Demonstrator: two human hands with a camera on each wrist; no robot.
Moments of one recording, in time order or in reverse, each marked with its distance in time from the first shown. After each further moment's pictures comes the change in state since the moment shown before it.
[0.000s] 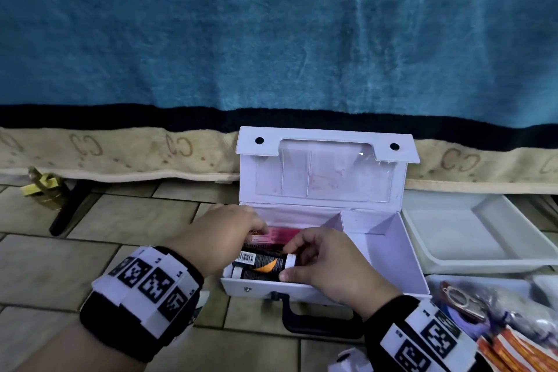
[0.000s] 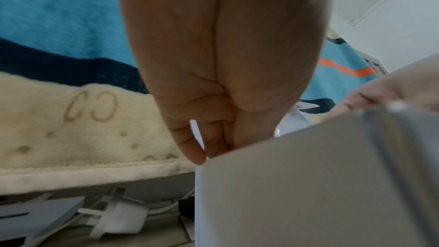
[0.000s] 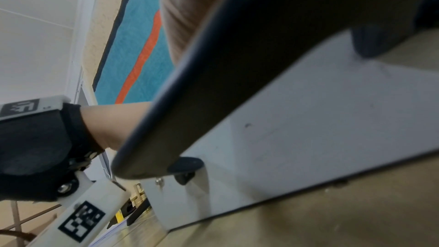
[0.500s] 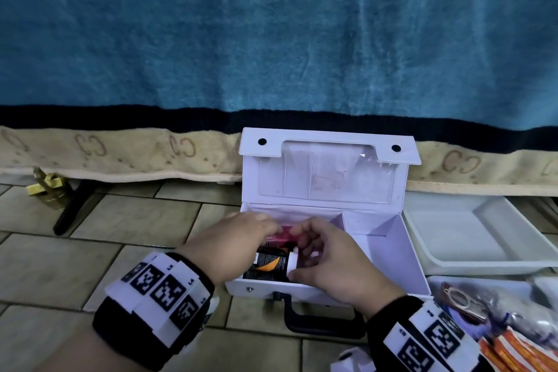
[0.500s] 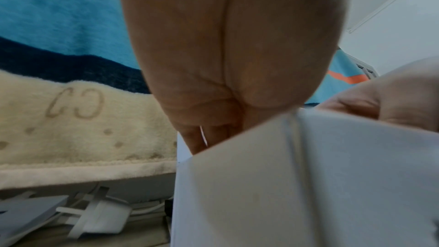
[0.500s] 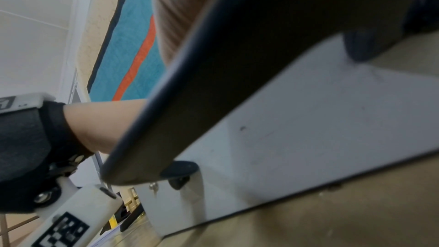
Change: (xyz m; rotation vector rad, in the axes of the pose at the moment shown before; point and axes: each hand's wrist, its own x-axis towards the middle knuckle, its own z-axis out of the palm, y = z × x) left_hand -0.003 0.015 0.006 -0.021 0.024 0.110; right_hand 0.001 0.000 0.001 0.097 0.016 -0.056
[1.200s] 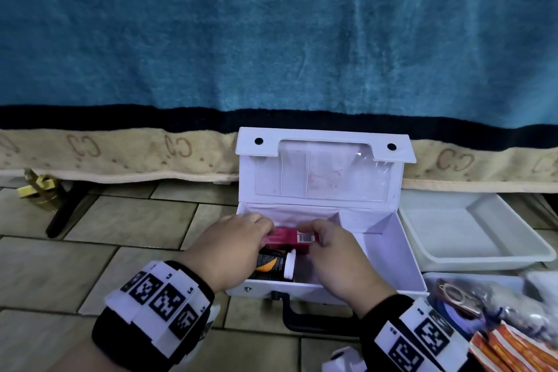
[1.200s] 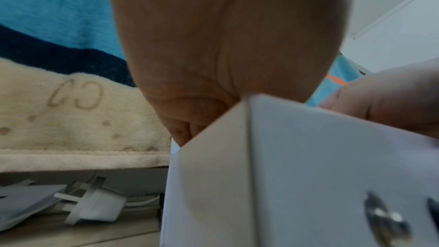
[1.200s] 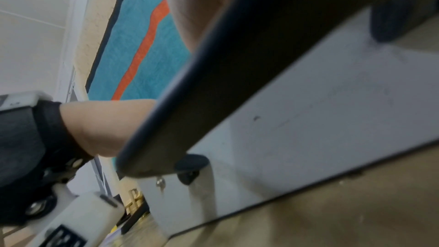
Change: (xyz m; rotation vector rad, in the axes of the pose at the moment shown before) left_hand -0.009 0.011 0.000 0.045 0.049 -0.088; right_hand 0.006 0.006 0.001 -0.251 0.208 0.036
